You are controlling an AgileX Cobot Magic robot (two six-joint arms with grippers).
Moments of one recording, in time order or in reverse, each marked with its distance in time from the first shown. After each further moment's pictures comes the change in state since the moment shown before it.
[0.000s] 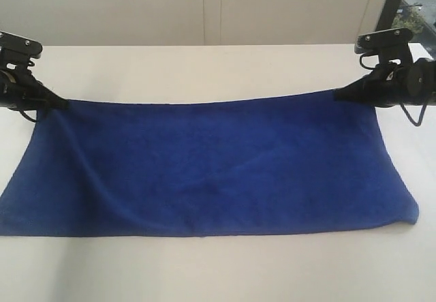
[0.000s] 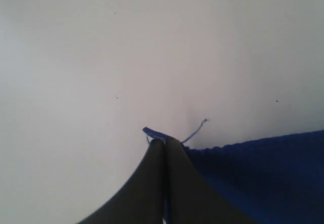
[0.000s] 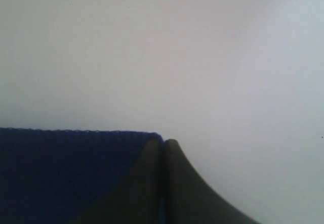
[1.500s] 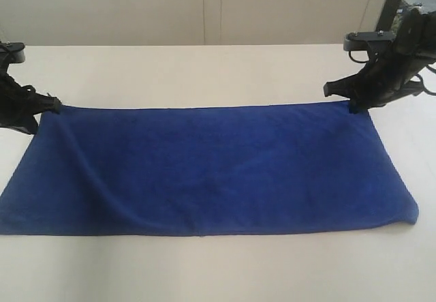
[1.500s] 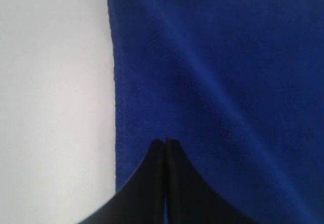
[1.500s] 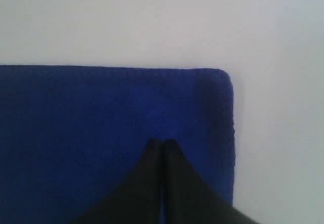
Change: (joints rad) left arm -0.012 -0.200 0.002 -0.313 0.658 0.028; right arm 0.000 0.122 -0.369 0.077 0.701 0.050
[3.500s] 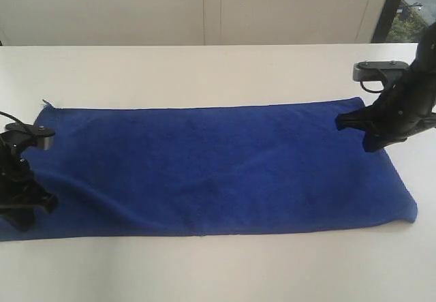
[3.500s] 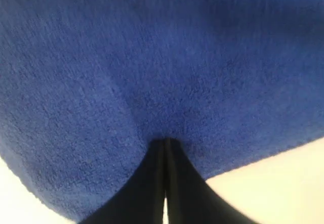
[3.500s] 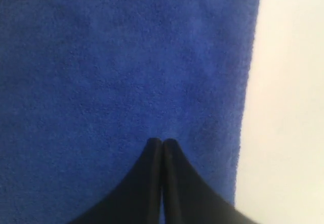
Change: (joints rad) left arm -0.112 -0.077 0.301 0.059 0.215 0.173; right arm 0.000 -0.193 0.282 -0.007 0.100 -0.002
